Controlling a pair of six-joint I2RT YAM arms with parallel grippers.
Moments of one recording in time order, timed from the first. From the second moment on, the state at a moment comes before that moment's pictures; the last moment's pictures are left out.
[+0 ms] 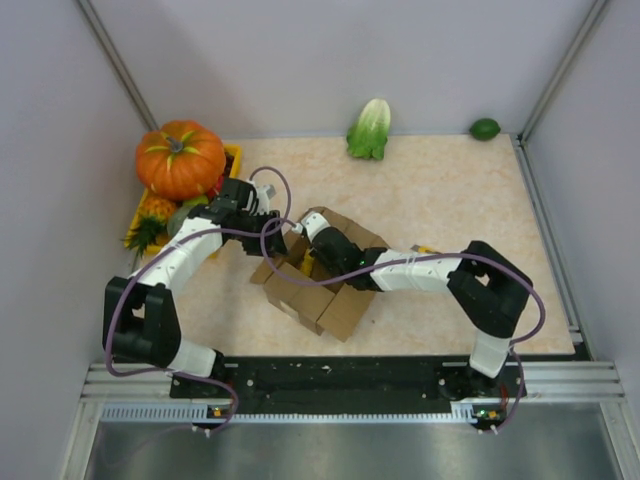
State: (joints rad) left arm -0.25 1.46 1.07 -0.67 0.41 -0.24; right arm 0.99 1.79 1.07 -0.01 0.38 -0.01
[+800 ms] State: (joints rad) left arm -0.25 1.47 1.07 -0.67 0.45 -0.26; right arm 1.00 1.77 1.08 0.04 0.63 -0.10
